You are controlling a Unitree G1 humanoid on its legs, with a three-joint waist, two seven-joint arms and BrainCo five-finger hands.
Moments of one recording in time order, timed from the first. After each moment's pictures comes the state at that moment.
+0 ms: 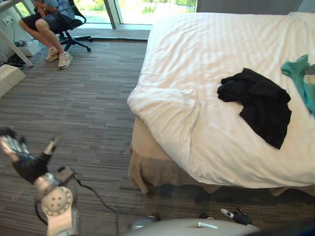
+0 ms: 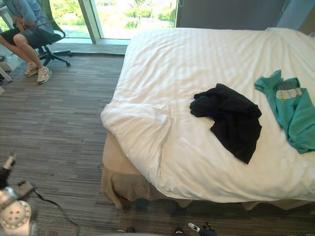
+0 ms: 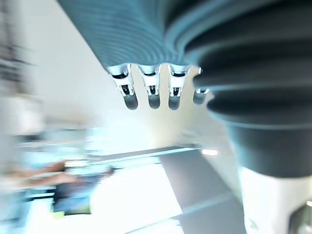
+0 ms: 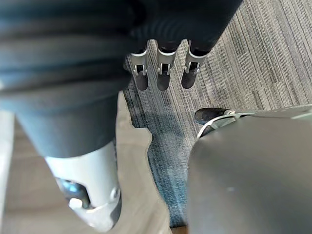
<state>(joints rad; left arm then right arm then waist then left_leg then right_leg) 0.18 0.33 0.43 -0.15 -0.08 -0.50 0.55 0.18 -0.10 -0.23 1.04 0.21 -0.03 0.05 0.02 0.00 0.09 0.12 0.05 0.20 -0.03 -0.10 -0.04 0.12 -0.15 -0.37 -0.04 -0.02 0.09</state>
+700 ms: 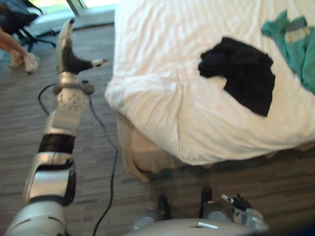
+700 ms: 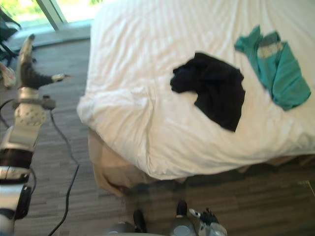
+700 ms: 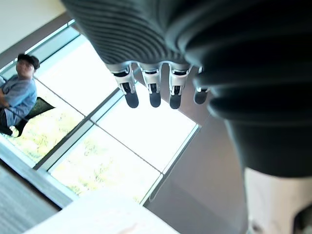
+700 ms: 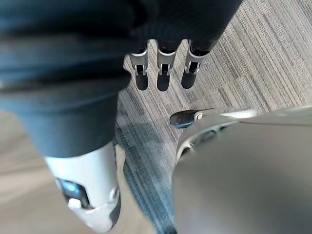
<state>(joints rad) -0.76 0.67 -0.06 0.51 0.26 -0.12 0.35 0.00 -0.14 -0.22 0.99 0.19 0.03 0.02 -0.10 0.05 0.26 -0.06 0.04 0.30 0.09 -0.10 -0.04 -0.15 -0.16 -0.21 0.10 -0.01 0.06</state>
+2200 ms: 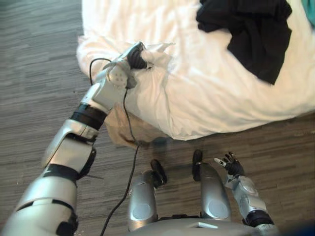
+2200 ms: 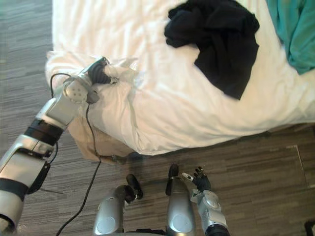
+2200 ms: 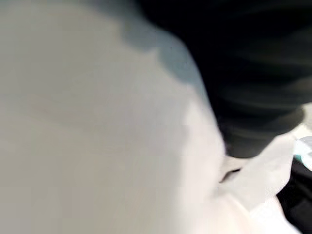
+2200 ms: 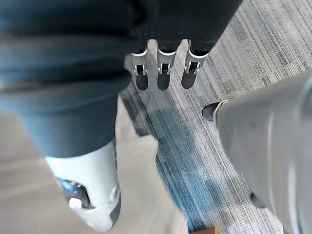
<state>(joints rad) -0.85 0.65 -0.39 0.42 0.16 0.05 -0.11 0.01 -0.11 -0.11 0.74 0.33 -0.03 0.00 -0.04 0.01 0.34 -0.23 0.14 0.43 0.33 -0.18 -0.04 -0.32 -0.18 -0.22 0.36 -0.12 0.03</state>
